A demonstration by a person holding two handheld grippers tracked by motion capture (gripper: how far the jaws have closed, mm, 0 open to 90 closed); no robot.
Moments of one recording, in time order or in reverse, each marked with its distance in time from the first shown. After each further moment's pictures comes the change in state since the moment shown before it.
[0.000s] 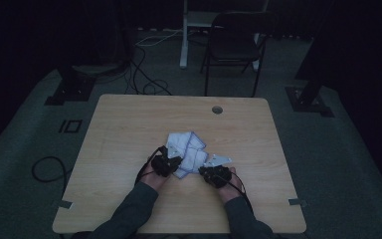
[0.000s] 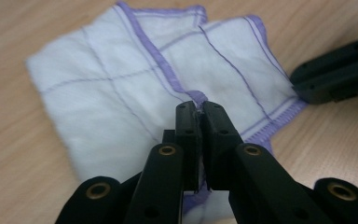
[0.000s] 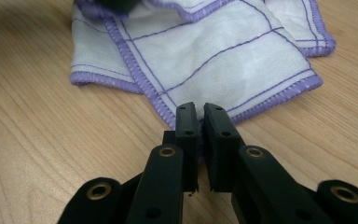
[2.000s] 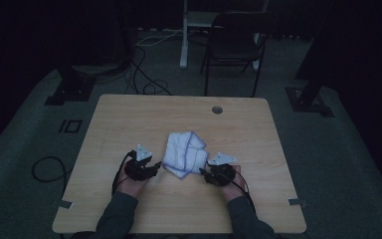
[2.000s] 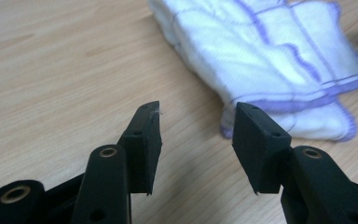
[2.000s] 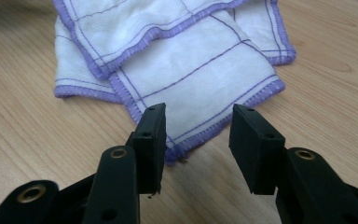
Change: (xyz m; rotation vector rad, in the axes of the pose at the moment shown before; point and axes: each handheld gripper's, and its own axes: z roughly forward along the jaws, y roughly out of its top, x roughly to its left) left arm 0.035 -0.050 -0.045 -0.049 0.088 -0.203; right arm -0.007 0.002 -0.010 -0.039 -0.043 0.017
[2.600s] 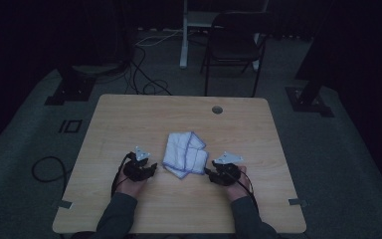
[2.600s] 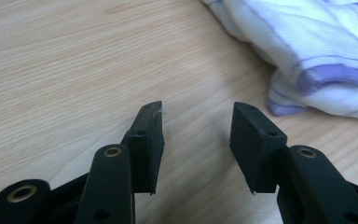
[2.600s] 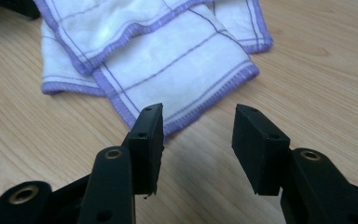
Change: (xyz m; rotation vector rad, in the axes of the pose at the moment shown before) left arm 0.011 -0.018 0.021 0.082 0.055 -0.031; right arm -0.012 -0.007 -0.009 -0.008 -0.003 0.055
